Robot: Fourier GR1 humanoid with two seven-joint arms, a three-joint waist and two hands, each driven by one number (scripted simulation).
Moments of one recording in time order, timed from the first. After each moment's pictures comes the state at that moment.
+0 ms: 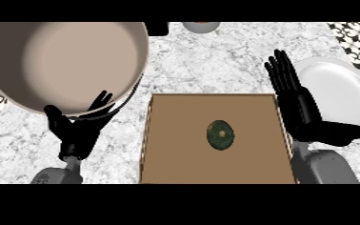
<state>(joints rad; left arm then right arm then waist) -0.07 0.24 -0.15 -1.35 0.42 0.09 0.17 -0.19 -0.27 0.19 -1.57 -0.28 -0.14 -0.17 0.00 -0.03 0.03</state>
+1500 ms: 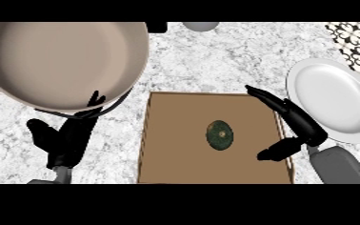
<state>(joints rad) 0.01 0.28 -0.18 -1.53 0.34 0.17 0.12 -0.23 -0.50 0.34 -1.29 0.17 0.10 -0.53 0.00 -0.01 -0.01</state>
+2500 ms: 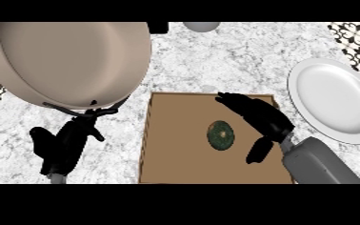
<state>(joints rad) 0.05 0.35 -0.23 -1.61 0.27 0.15 0.14 -0.35 -0.46 0.54 -1.38 0.49 0.20 -0.07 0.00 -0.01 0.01</state>
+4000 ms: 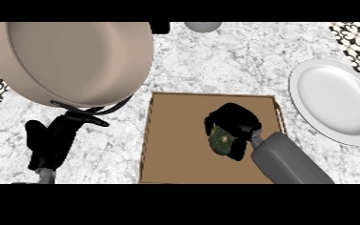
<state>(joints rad) 0.03 0.37 -0.16 -1.59 0.19 0.09 0.18 -0.43 -0.29 0.60 -1.20 0.72 0.28 -0.08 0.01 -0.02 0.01</state>
